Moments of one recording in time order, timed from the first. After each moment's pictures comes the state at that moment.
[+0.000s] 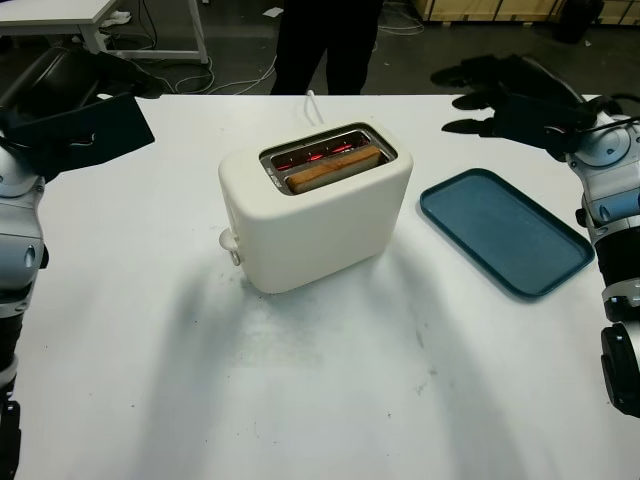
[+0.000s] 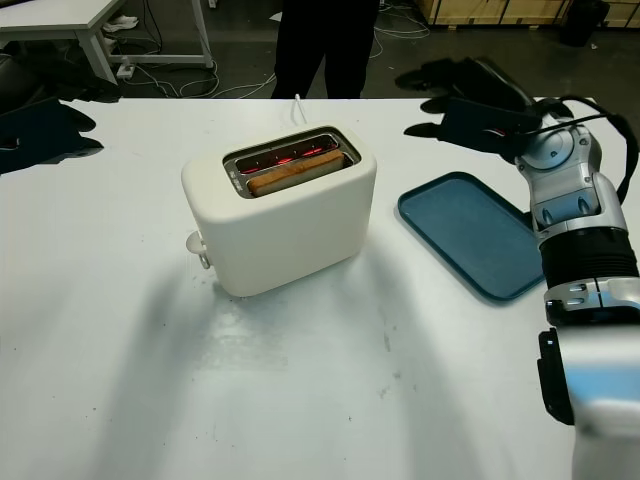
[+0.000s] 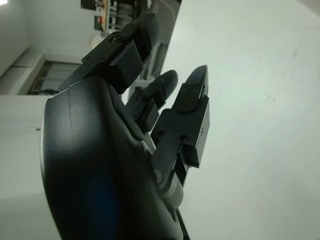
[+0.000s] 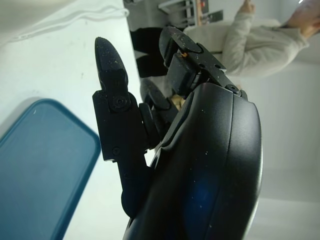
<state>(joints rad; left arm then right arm) -0.57 0.75 0.01 -0.23 0.35 0.55 -0.44 -0.92 -0.63 0.10 0.63 -0.29 -0.16 0.42</state>
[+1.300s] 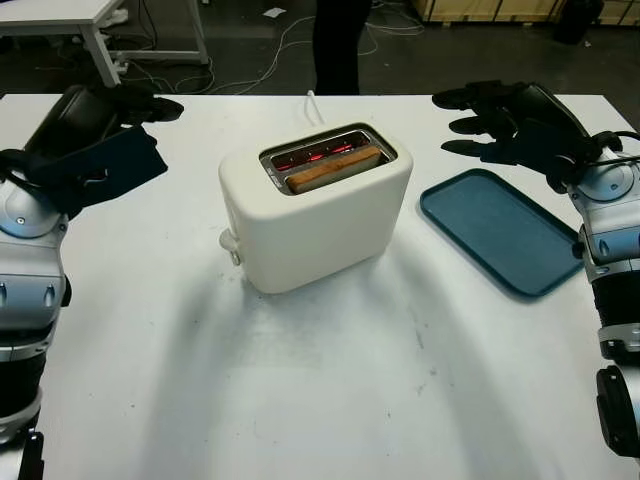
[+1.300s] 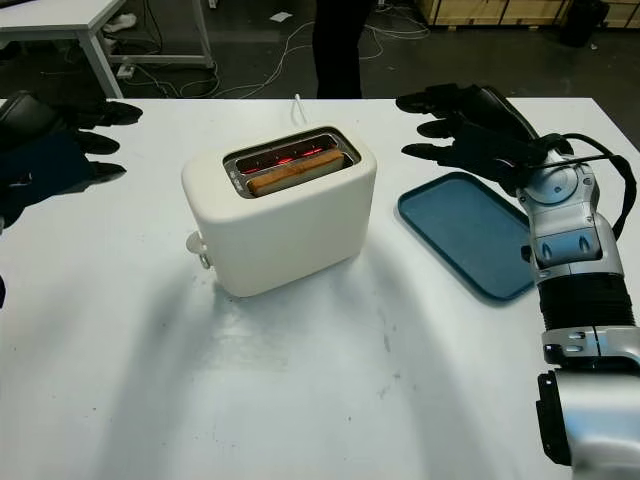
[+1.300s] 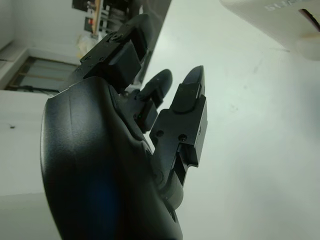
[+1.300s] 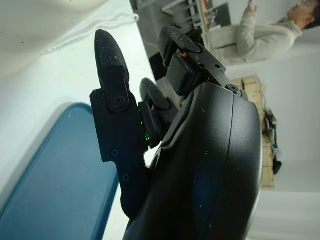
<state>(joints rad) -0.44 0.66 0.04 -0.37 0.32 0.64 -0.41 -0.72 -0.60 0.02 0.42 -0.21 -0.03 0.43</state>
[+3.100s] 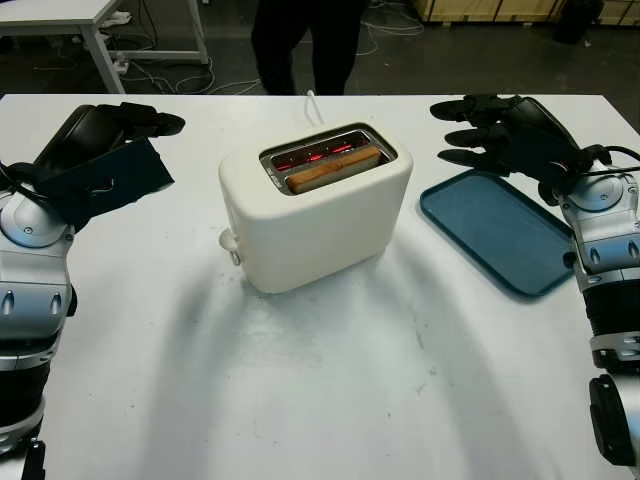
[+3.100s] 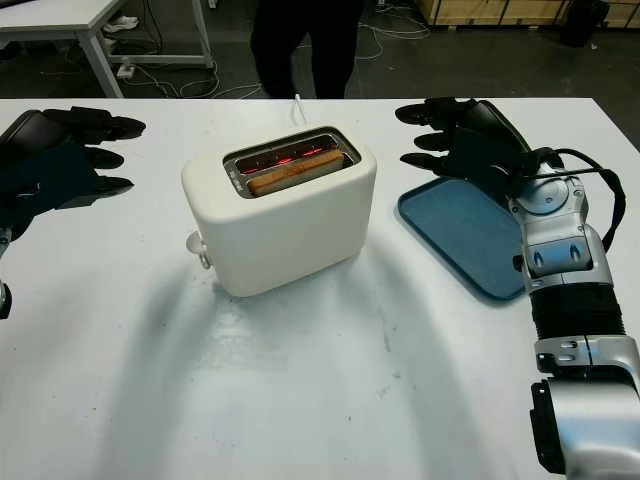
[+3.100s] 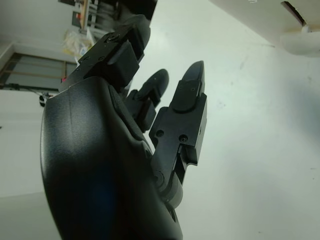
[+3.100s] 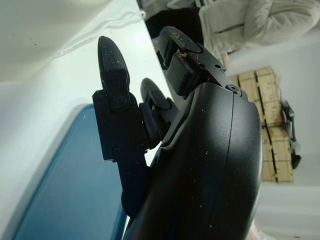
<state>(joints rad) -0.43 0.66 0.03 -0.38 0.32 0.67 -0.42 -0.69 -0.58 0.02 0.41 -0.18 0.02 0.42</state>
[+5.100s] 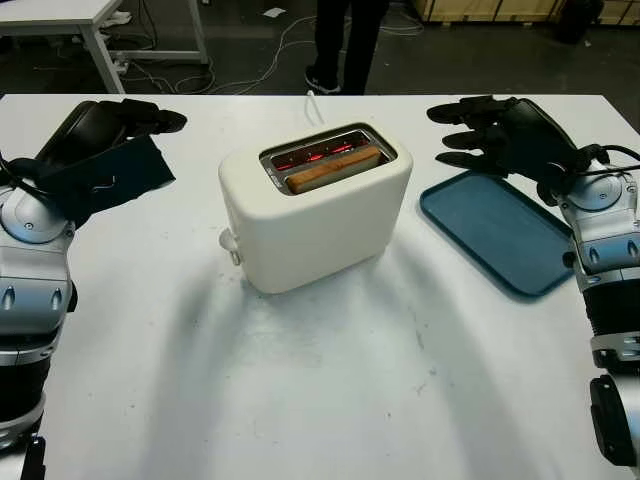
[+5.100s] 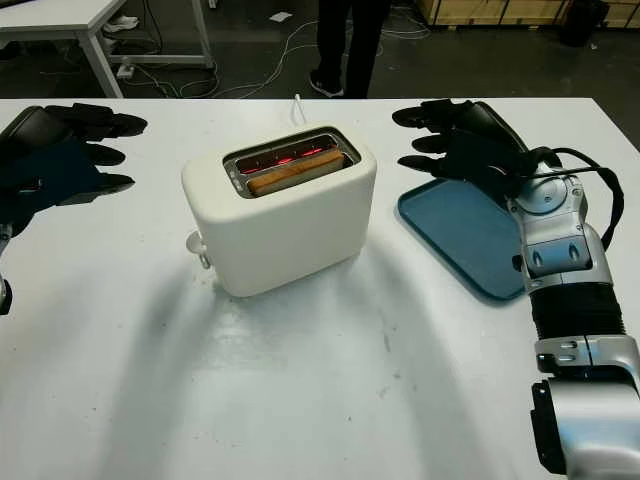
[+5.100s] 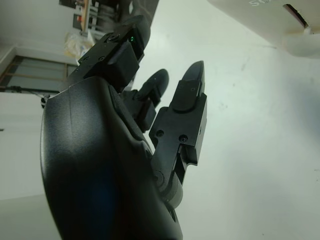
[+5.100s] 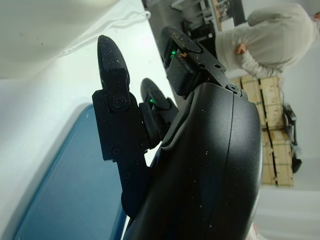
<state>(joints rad) -0.45 0.66 0.02 -0.37 0.32 0.66 -0.43 -0.69 -0.58 0.03 0.40 -0.18 0.03 0.43</state>
